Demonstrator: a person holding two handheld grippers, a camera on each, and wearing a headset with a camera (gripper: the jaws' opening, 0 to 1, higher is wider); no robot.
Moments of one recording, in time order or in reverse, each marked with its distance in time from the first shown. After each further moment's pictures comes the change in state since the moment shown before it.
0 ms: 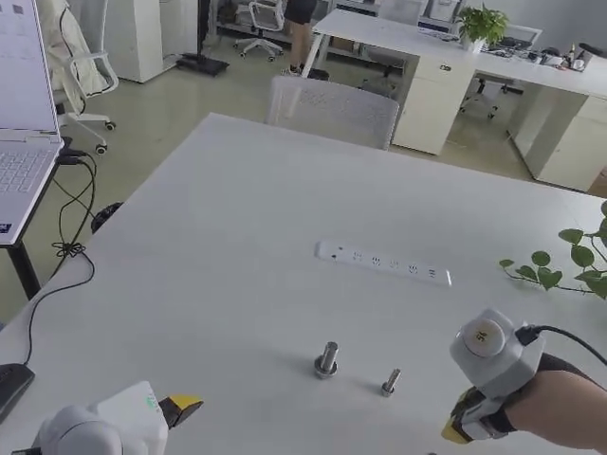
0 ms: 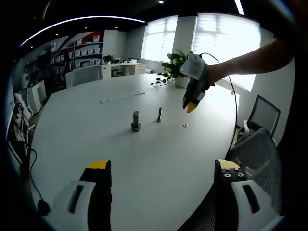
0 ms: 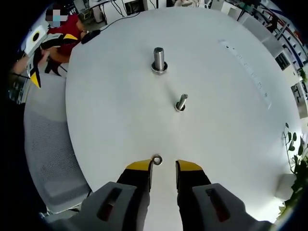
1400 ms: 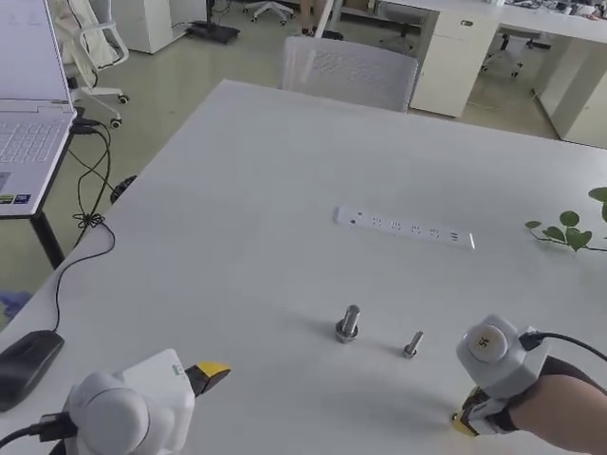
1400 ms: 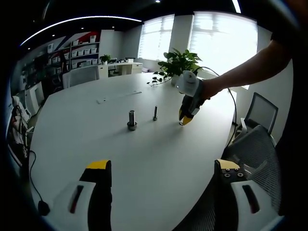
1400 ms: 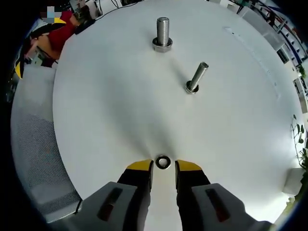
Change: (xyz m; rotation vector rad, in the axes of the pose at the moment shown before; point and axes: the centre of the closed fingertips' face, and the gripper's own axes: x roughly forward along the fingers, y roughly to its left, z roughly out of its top) left arm -0.001 -0.008 0.001 0.018 0.012 -0.022; right arm 0.055 0.005 -0.021 0.021 0.024 -0.027
